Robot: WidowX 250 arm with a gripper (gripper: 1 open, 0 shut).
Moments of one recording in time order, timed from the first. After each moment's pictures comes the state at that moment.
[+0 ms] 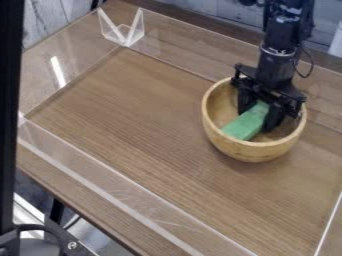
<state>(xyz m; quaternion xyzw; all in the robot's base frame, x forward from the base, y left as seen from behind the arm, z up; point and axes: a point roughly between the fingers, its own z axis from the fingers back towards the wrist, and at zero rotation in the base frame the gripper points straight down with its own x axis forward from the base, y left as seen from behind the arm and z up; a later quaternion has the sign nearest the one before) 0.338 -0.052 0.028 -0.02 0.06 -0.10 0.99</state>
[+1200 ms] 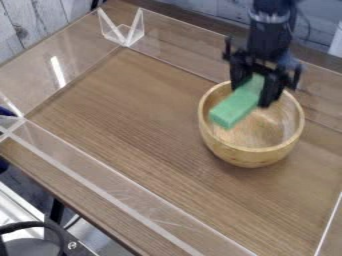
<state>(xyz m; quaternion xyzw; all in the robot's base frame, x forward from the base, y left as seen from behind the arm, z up) 0.326 -0.033 0.097 -0.03 -0.01 -0.08 1.00</state>
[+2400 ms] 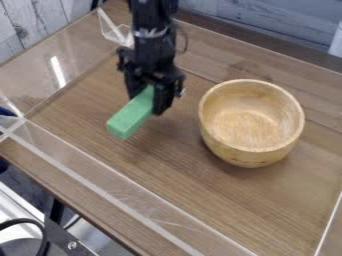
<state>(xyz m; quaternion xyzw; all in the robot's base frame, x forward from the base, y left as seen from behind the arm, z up) 0.261 0.088 0.049 0.01 0.02 0.01 1.00</state>
